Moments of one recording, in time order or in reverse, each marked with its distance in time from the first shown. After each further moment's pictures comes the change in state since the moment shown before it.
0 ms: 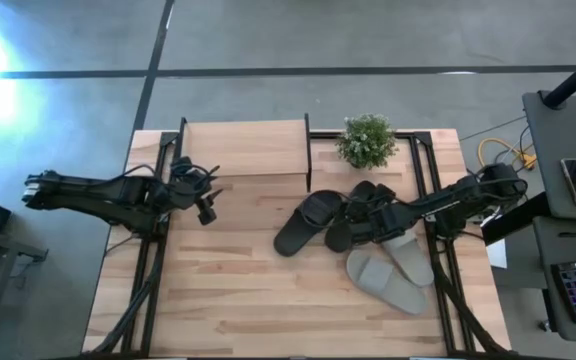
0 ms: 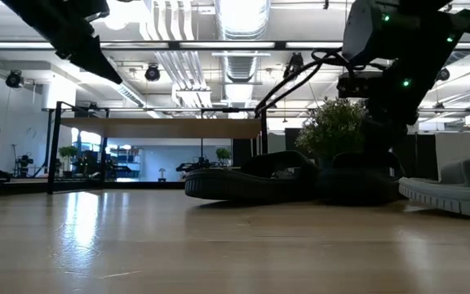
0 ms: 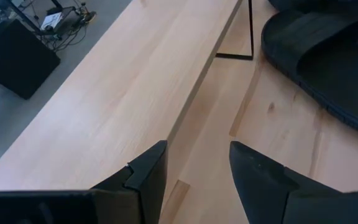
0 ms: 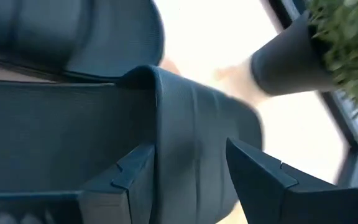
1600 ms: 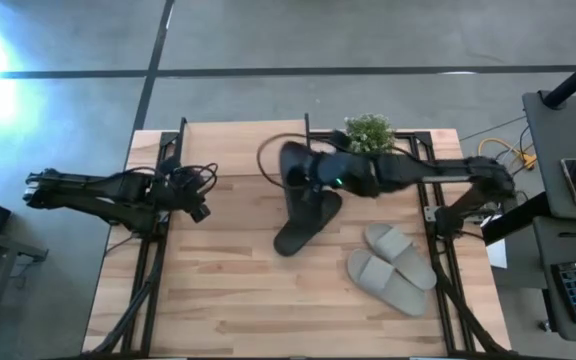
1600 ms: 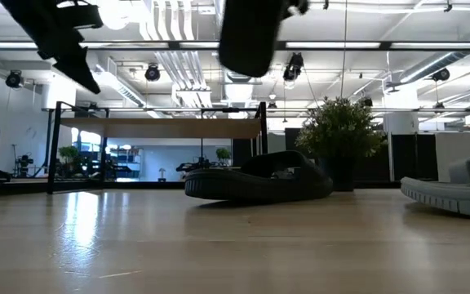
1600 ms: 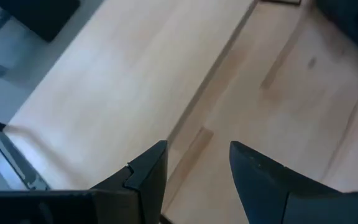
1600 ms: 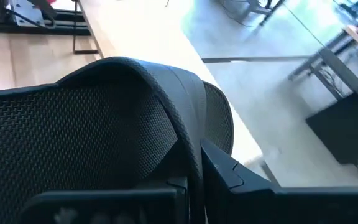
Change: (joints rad) left arm -0.001 0.038 0.093 -0.350 -0.042 -0.245; right arm -0.189 0.097 0.793 0.144 -0.151 -0.741
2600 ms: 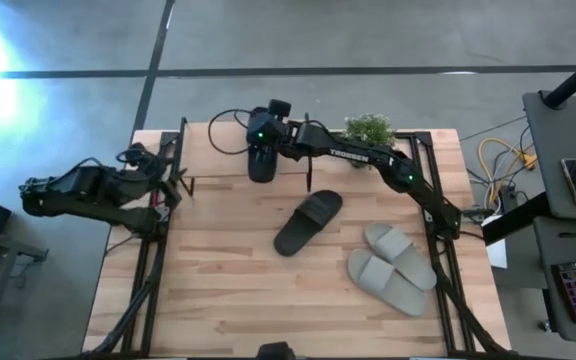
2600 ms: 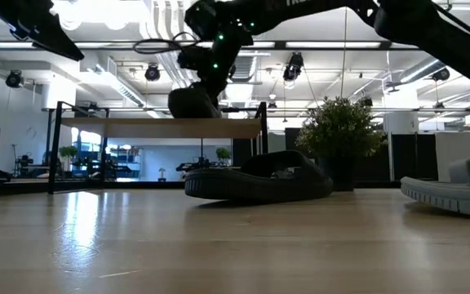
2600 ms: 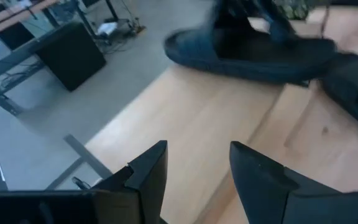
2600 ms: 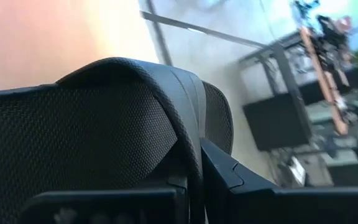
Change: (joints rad) left arm -0.008 -0.293 0.010 -0.001 -0.139 0.144; right arm -0.288 0.736 0.730 -0.032 0.035 -0.407
